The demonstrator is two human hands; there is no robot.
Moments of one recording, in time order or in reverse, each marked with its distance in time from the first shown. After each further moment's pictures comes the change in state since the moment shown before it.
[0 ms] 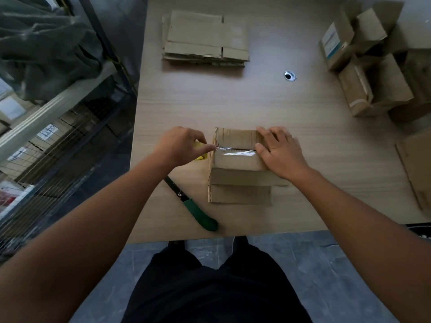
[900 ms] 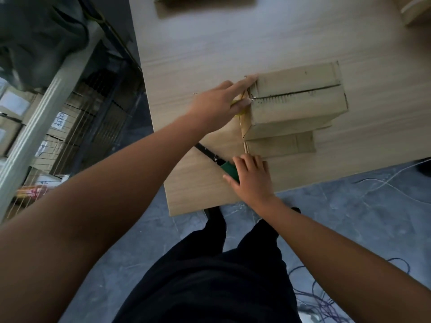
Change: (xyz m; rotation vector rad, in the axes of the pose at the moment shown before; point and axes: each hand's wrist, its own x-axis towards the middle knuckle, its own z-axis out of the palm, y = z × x) left_hand 0.016 -0.015 0.011 -0.043 -0.235 0.190; right_hand -0.097 -0.150 0.183 -0.007 0.107 -0.049
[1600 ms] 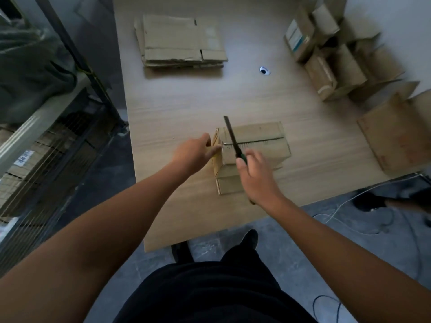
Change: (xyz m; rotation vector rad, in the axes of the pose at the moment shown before) left_hand -0.012 0.016 0.003 -0.089 0.051 -0.225; right_hand 0.030 0.026 -0.159 0.347 0.057 0.290
